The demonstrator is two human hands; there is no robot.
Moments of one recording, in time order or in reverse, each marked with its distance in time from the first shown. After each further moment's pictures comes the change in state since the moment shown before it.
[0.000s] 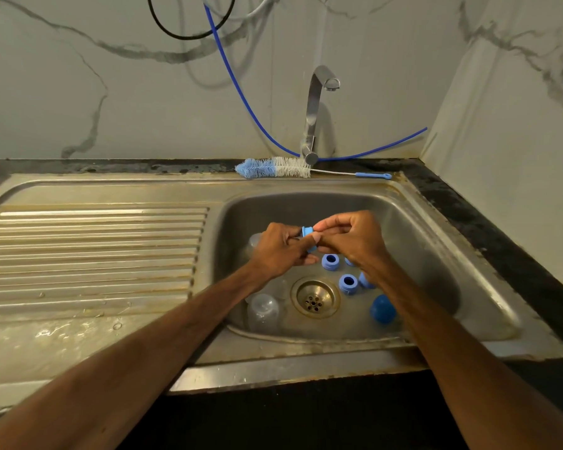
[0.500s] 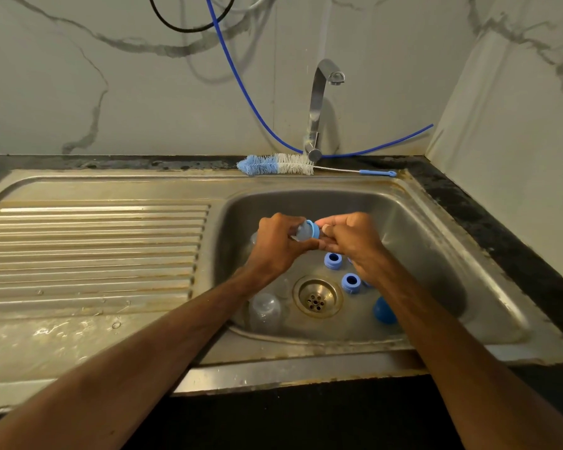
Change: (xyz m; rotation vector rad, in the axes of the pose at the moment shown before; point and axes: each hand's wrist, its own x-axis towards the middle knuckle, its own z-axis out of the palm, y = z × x) left_hand 0.007 -0.001 -0.008 0.502 0.181 0.364; right_hand 0.009 0.002 0.014 0.070 0.037 0.167
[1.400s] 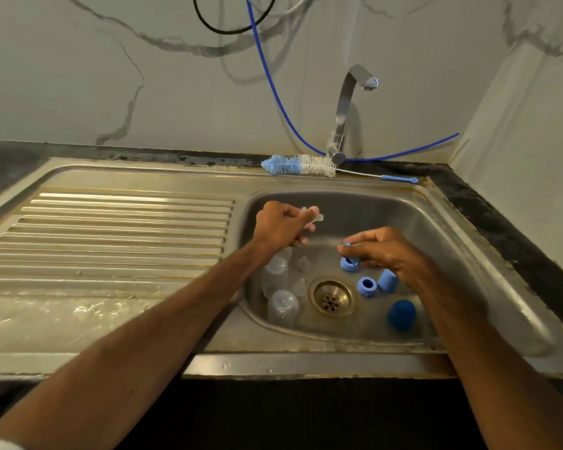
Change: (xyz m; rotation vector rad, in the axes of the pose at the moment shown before) left_hand 0.011 -0.011 -0.030 -0.294 0.067 -0.411; right_hand 0.012 0.015 -0.031 -0.216 -0.216 0.154
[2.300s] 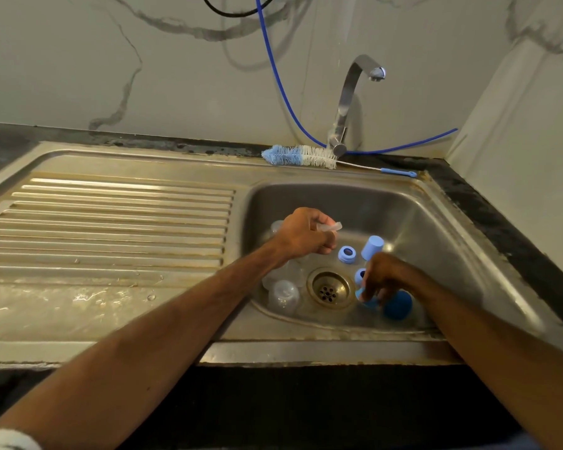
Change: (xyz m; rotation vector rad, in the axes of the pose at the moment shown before) left_hand -0.008 -0.008 0.026 -0.145 -0.324 -0.093; right_hand 0.035 0.060 -0.003 -0.710 -0.124 0.443
